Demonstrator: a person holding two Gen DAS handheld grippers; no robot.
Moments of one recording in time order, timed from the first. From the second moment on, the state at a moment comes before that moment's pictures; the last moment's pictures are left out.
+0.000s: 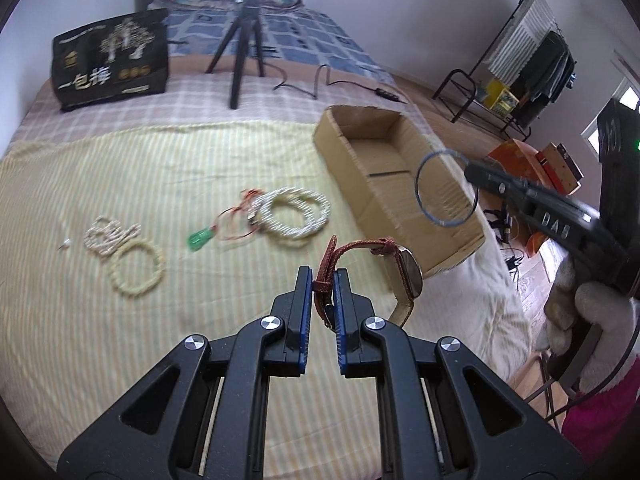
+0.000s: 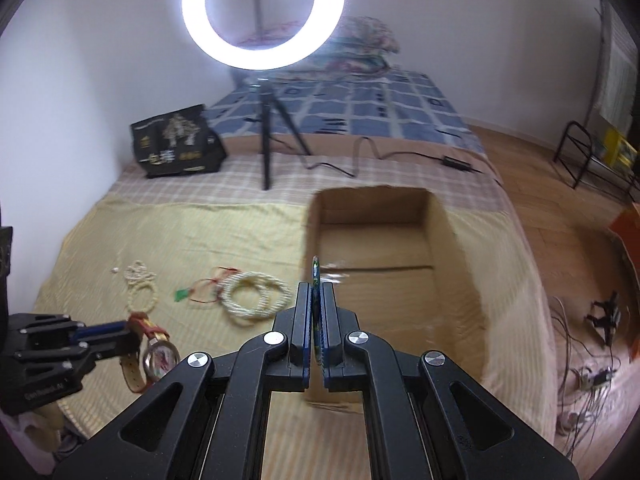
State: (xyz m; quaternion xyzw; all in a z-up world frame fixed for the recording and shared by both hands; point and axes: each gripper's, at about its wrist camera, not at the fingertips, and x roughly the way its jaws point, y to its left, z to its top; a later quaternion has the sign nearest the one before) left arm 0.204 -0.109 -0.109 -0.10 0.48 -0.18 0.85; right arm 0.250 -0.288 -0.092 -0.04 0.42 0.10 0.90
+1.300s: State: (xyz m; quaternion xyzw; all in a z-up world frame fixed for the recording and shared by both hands) left arm 0.254 -0.220 -0.132 -0.09 0.48 -0.22 0.84; right arm 0.261 -0.386 -0.122 0.00 0.44 0.00 0.90
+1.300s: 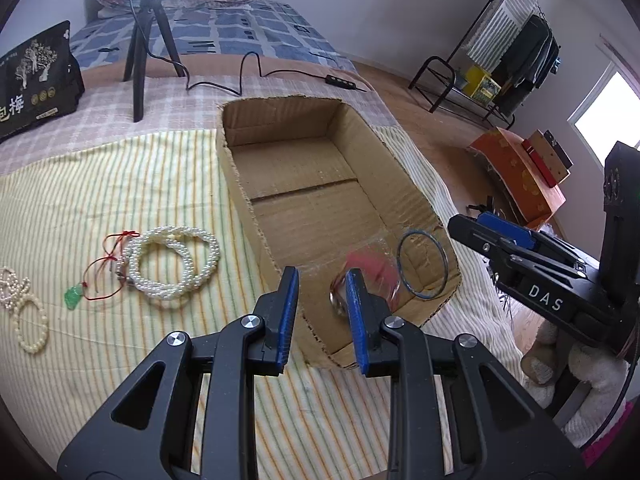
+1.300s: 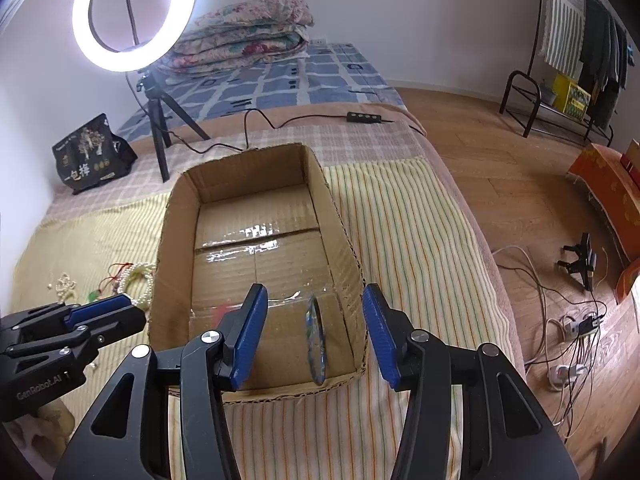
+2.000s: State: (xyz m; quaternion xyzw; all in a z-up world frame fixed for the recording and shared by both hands) left arm 0.236 -0.115 -0.096 -0.08 0.44 -0.16 0.88; right arm 0.256 -0.338 -0.102 0.00 0.41 0.04 0.91
